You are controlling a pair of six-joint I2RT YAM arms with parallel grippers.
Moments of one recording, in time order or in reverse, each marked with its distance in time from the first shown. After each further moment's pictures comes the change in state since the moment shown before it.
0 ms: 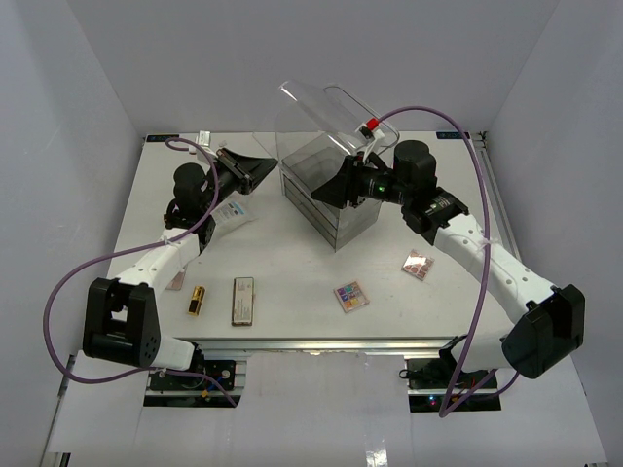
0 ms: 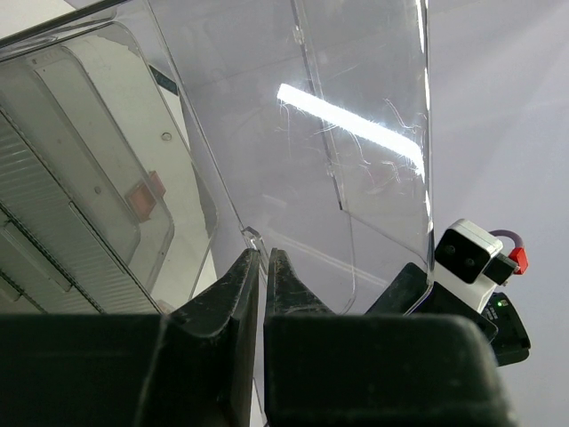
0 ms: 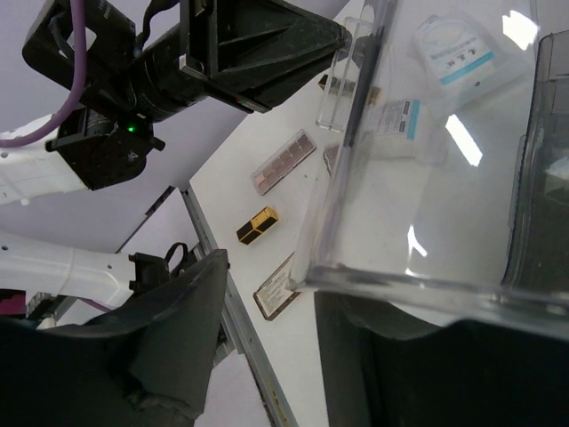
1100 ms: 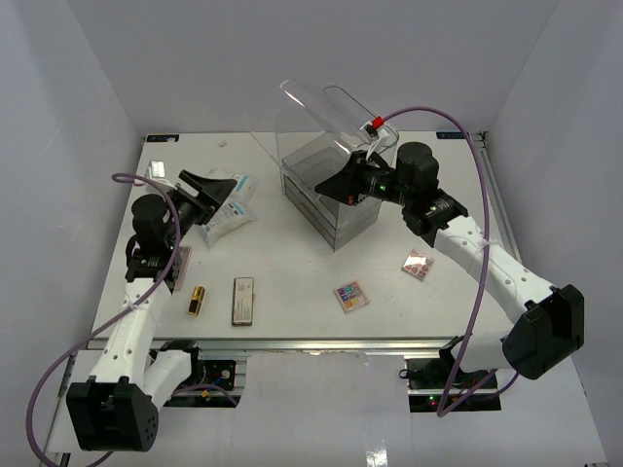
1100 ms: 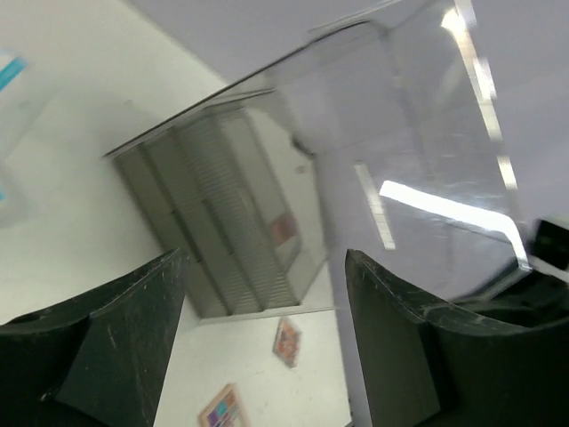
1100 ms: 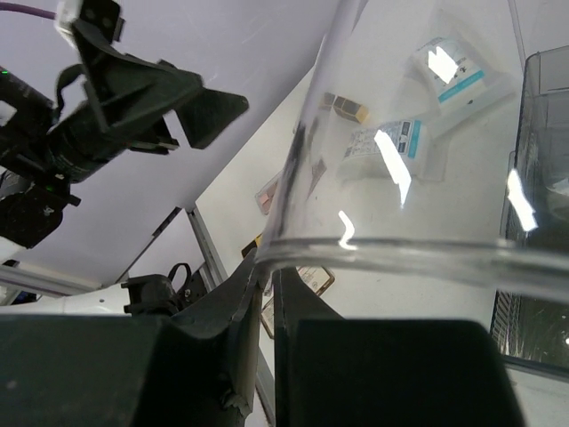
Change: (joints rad) left arm 0.187 -0.461 -0.153 -0.478 -0.150 0.323; right arm -0.004 -0.006 -0.035 0.085 0.017 0.054
